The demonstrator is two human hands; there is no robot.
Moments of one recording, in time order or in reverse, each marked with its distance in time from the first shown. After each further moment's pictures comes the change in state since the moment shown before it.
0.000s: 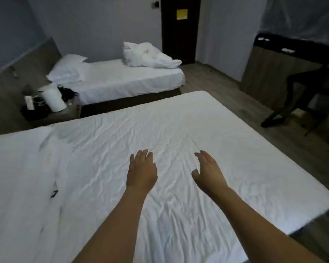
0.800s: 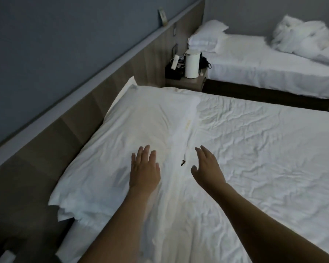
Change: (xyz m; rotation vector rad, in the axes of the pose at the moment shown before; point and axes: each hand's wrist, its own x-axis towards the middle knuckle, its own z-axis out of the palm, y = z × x) left_hand -0.164 -0.494 -0.088 0.171 0.094 -0.678; right_hand 0.020 -0.453 0.344 -0.093 -0.316 -0.649
